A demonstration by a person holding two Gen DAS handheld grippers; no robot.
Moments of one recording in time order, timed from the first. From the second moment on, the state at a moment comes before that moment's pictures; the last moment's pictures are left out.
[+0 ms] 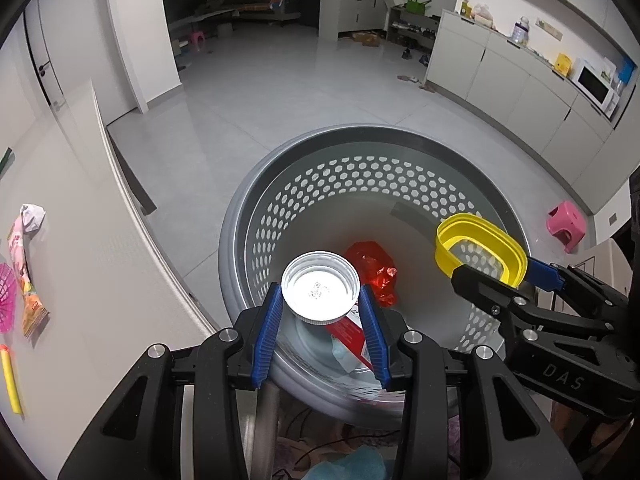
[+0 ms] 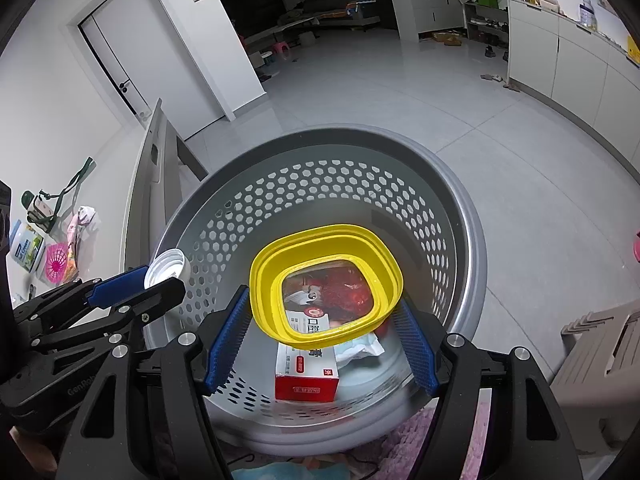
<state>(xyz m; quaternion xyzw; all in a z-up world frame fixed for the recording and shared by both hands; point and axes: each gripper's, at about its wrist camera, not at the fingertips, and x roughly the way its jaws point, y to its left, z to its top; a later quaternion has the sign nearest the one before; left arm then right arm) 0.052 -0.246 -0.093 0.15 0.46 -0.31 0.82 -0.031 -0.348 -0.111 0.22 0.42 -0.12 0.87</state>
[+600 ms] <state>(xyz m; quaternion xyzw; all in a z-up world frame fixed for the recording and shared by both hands) 0.052 -0.242 -0.093 0.15 0.46 -0.30 0.82 -0.032 -0.348 -0.105 0.22 0.41 -0.13 0.88</state>
